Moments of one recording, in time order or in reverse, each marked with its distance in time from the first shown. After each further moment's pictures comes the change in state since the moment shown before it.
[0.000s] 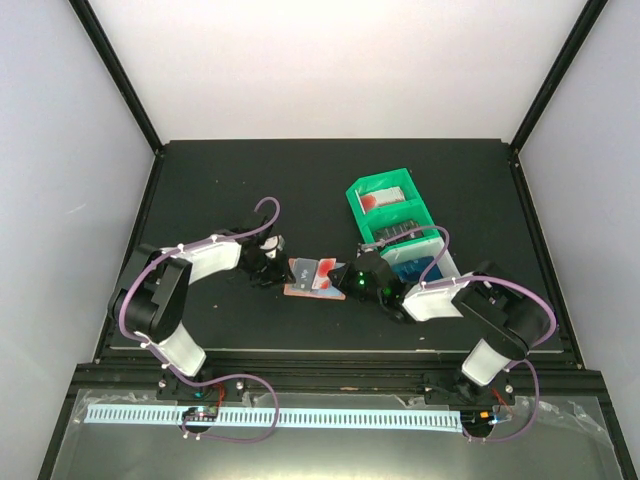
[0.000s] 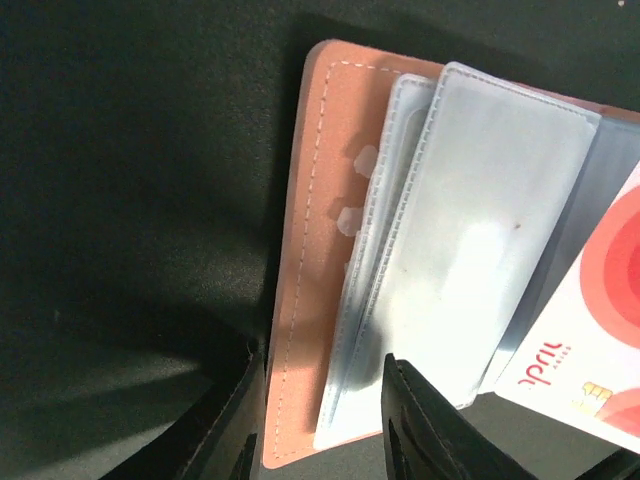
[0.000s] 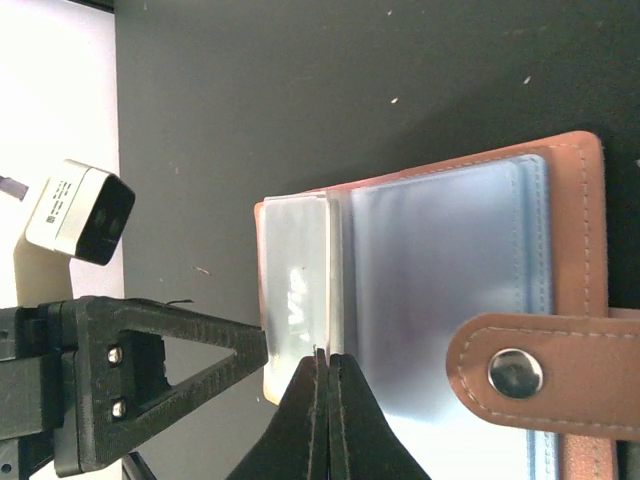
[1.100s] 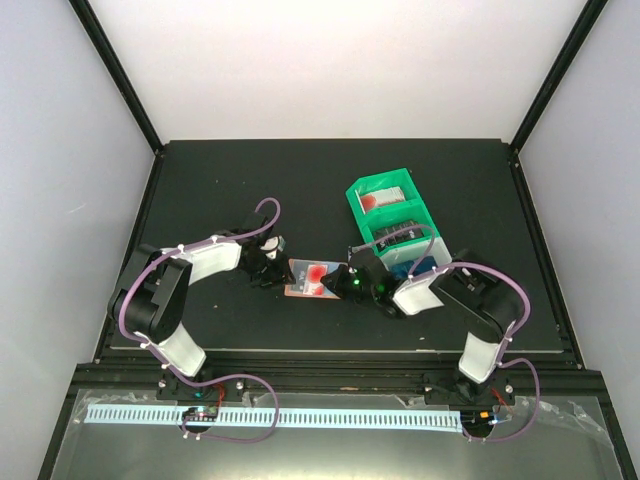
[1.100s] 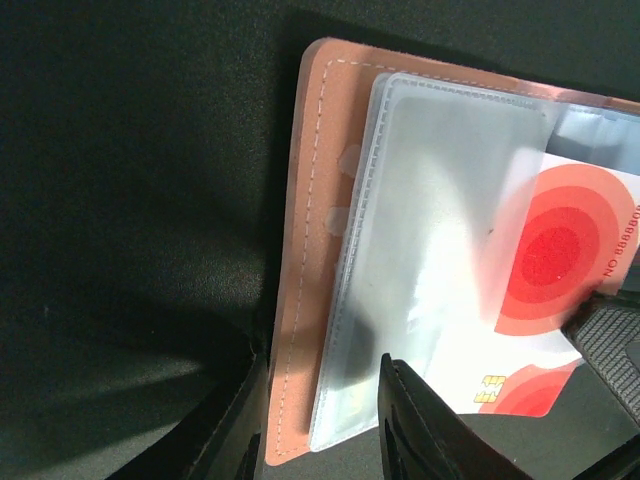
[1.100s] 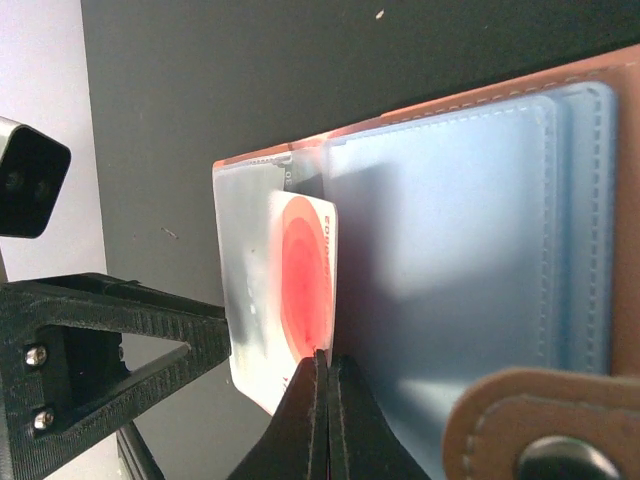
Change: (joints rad) left arm -0.005 -0.003 -0.010 0.010 0.006 0.000; right arm -0.020 0.139 0.049 0.037 -0.140 -0.023
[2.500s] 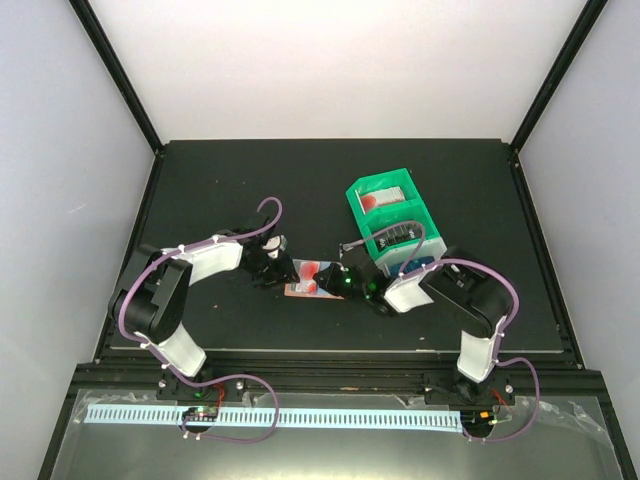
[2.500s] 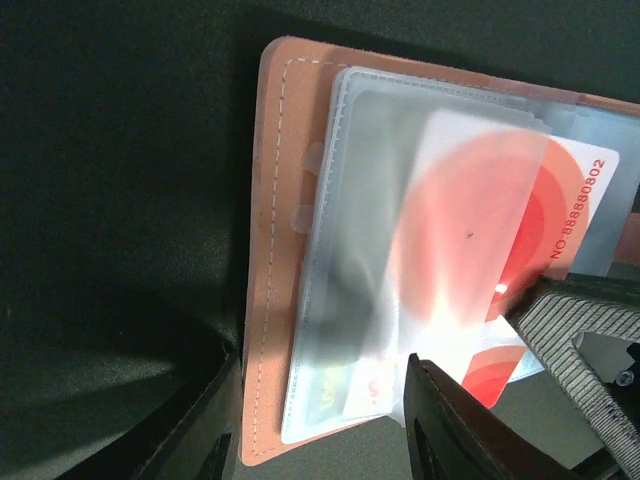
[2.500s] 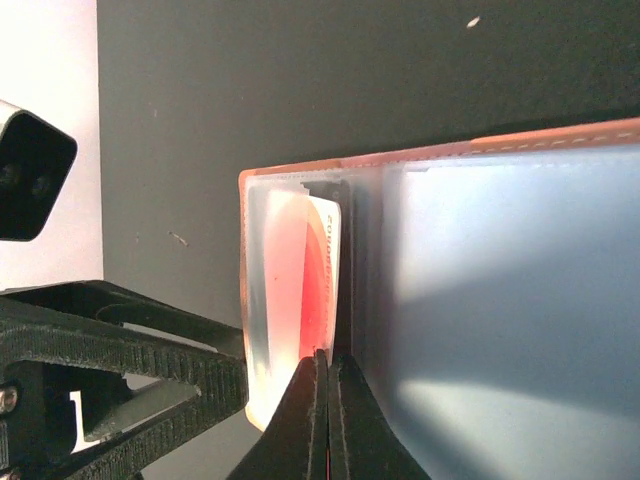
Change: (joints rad) left arm -0.013 0.000 0.009 0.000 0.003 -0.001; right arm 0.024 0.064 0.069 0.013 0.037 -0.049
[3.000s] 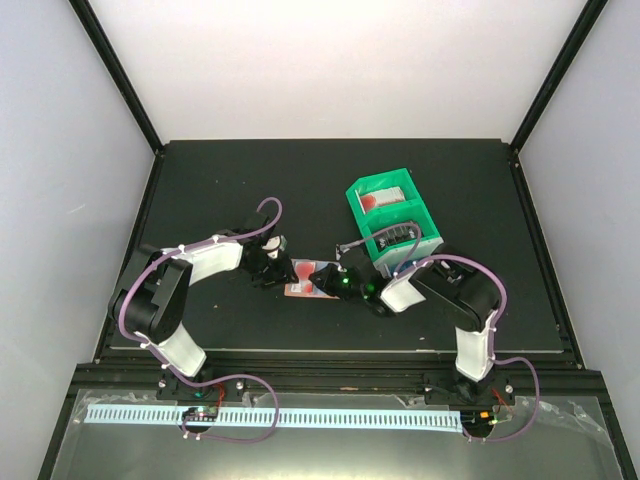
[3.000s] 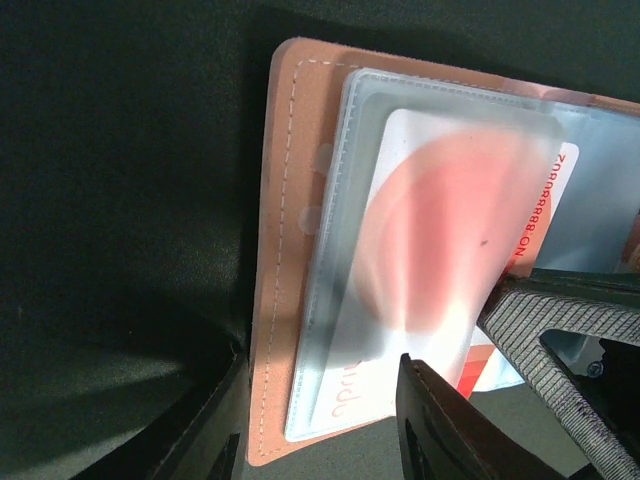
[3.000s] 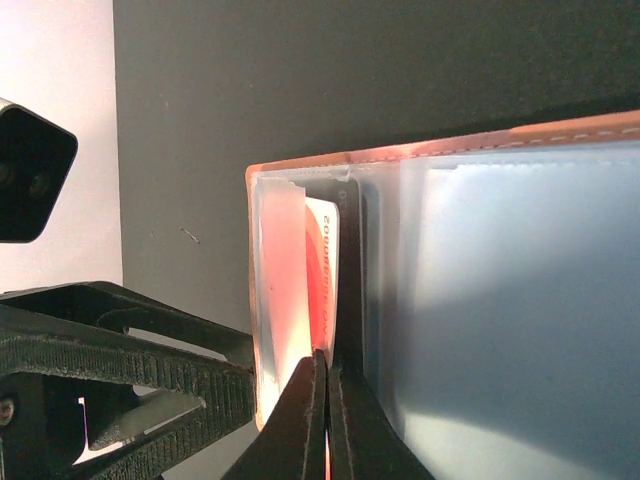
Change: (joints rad) left arm 0.000 0.000 0.000 -0.001 -0.007 0.000; right arm 0.001 0.074 0.011 0.100 -0.053 0.031
